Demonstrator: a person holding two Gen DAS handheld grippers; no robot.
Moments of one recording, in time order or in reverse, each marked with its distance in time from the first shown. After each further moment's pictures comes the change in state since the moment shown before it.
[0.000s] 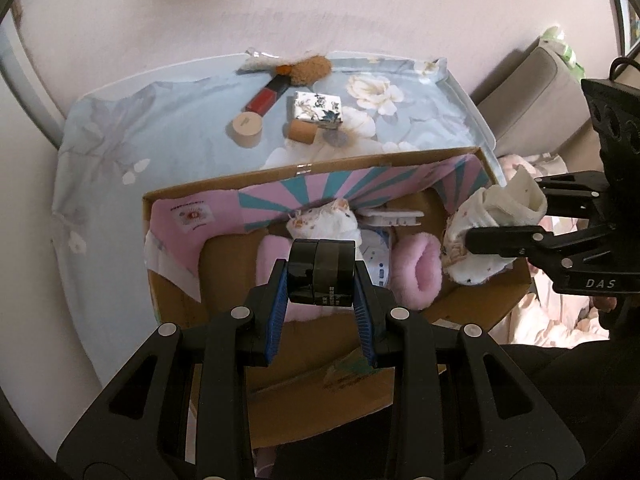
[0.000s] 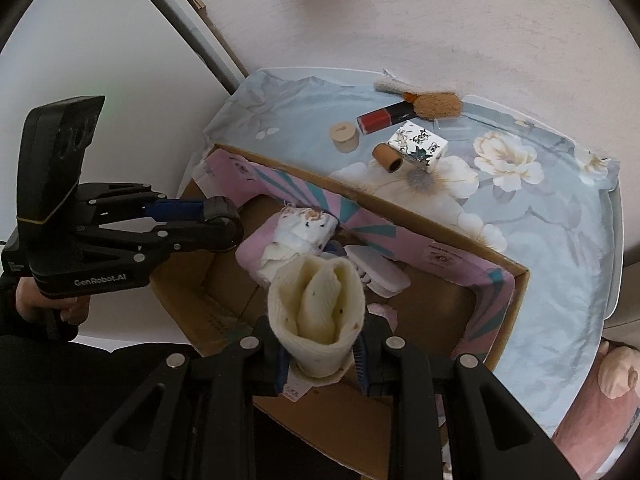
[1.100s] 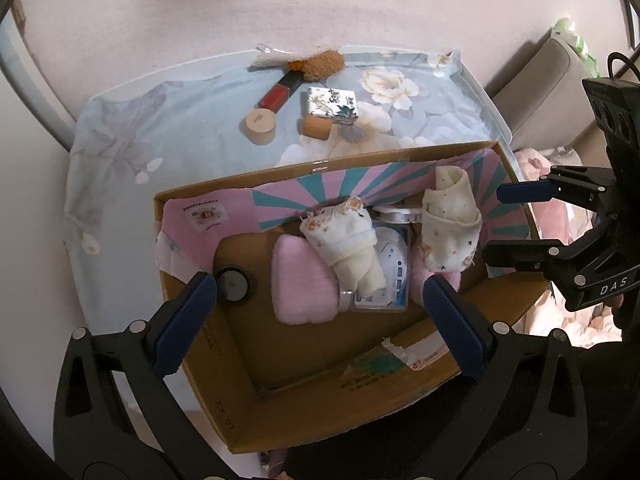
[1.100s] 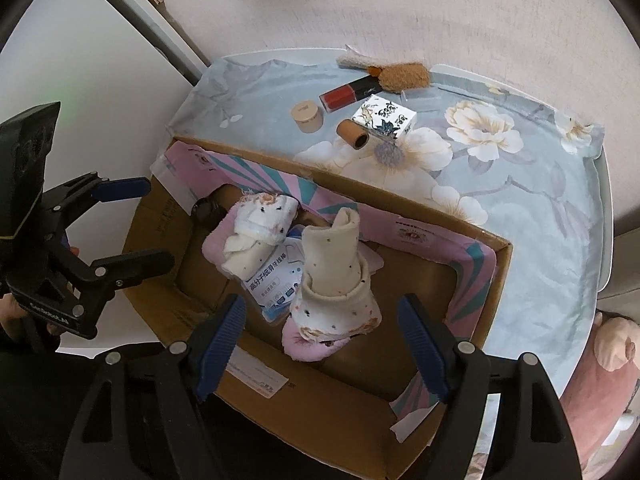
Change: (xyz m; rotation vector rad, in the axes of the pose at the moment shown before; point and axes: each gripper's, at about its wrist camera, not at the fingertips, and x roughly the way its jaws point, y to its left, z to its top) left arm 0.014 0.002 0.003 0.015 0.014 0.050; right arm 0.011 -0.016 -0.001 0.103 0.050 -0.077
